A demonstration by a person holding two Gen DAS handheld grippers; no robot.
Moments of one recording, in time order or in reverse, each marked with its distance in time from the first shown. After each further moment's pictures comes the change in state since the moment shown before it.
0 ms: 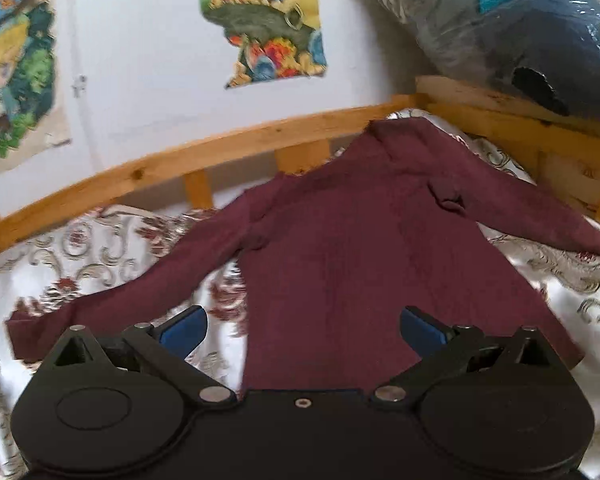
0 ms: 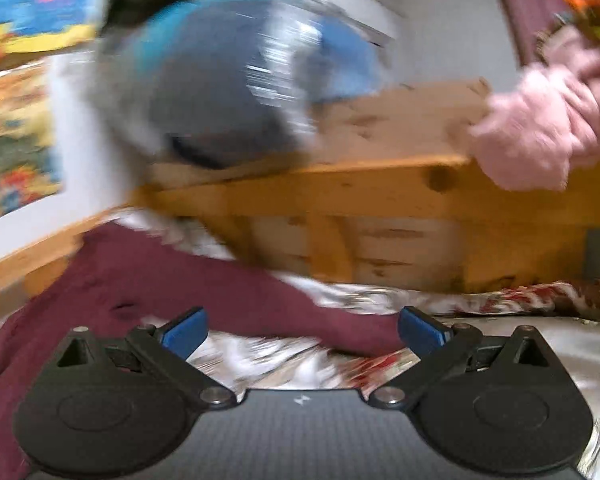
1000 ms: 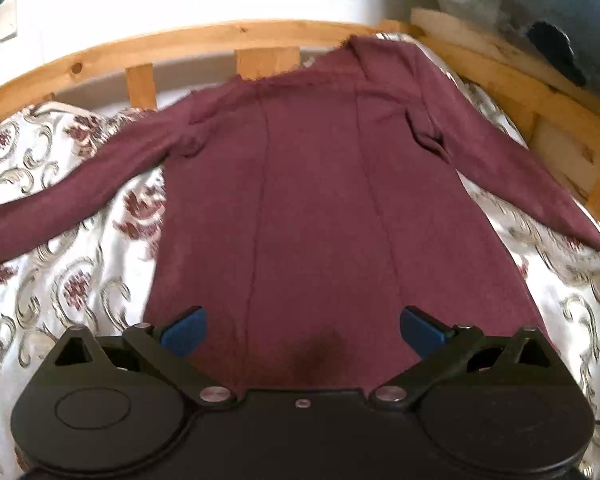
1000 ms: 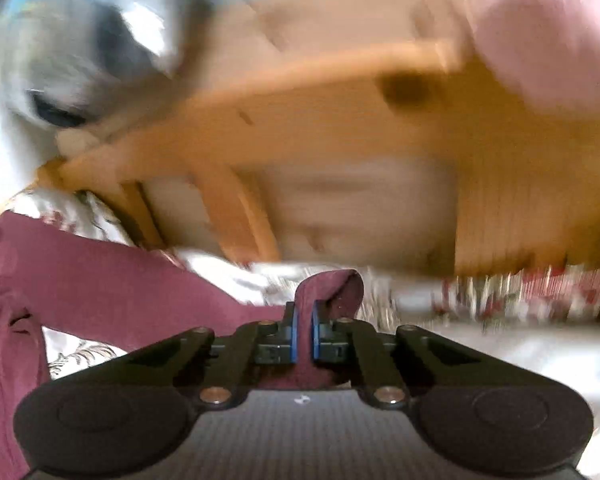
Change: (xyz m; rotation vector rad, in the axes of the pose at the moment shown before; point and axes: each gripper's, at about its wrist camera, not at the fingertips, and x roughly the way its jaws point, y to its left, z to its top) left arm 0.069 -0.011 -0.017 -0.147 0.212 -0.147; right arm 0.079 -0.005 0.013 -0.030 0.079 -0.049
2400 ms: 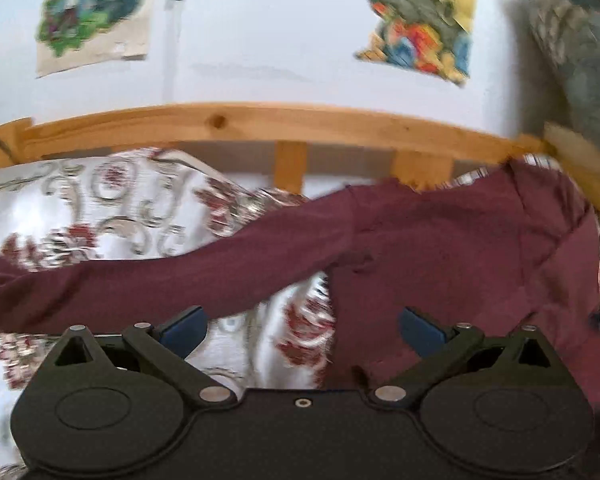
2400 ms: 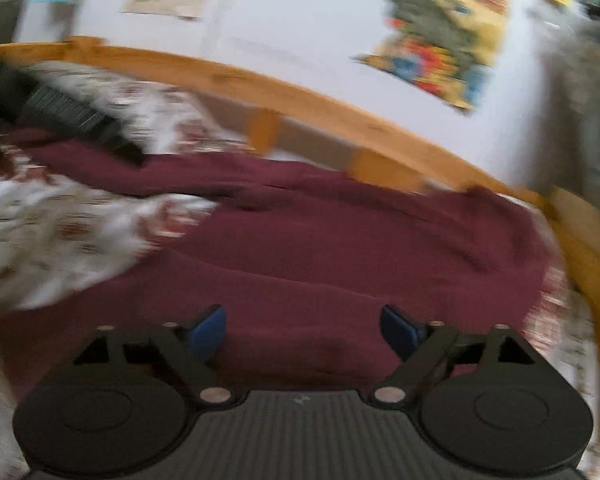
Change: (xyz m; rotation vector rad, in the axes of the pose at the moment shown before) left arm 0.028 0.112 0.043 -0.142 -0.229 0.229; right arm -0.046 0.250 -0.087 -0.945 -0.107 0.752
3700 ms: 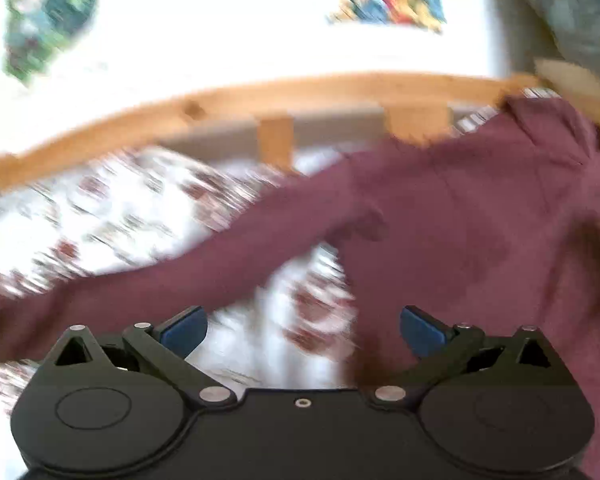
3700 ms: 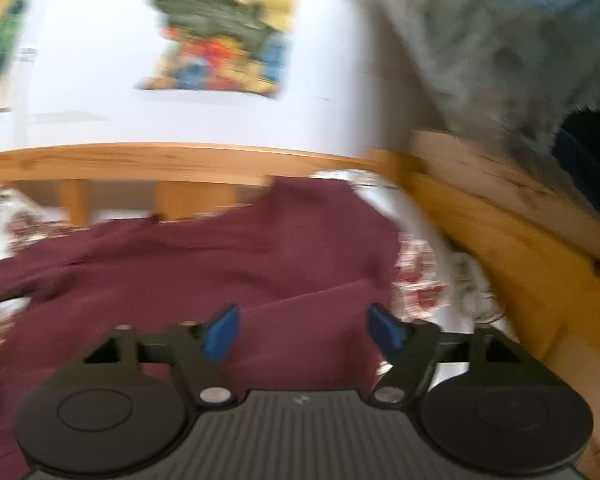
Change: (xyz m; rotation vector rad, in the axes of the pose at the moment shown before) left arm 0.025 0.006 -0.018 0.154 -0.020 0.088; right arm 0.025 -0.117 0.008 0.312 -0.058 -0.036
